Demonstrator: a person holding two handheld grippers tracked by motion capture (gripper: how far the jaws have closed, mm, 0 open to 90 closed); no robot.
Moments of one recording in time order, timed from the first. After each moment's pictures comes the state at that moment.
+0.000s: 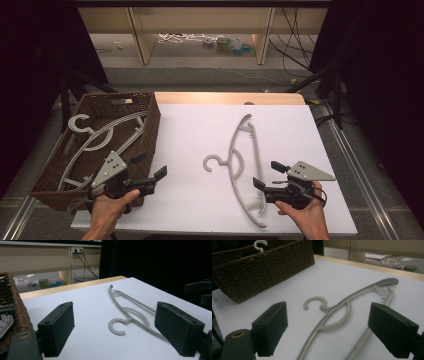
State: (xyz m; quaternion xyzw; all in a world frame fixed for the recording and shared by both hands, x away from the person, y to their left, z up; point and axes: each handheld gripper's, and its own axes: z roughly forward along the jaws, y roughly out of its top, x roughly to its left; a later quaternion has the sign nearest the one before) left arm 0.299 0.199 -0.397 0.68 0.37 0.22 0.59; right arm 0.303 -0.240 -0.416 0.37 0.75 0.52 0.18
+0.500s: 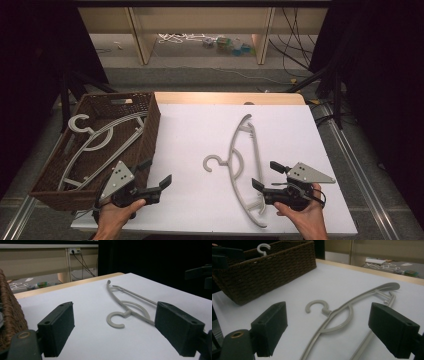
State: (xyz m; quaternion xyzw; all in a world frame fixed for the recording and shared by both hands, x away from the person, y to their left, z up) left arm 0.291 0.191 -0.423 0.69 0.35 0.23 0.58; right arm 0.300 -0.236 -0.417 0.36 0.74 0.53 0.18
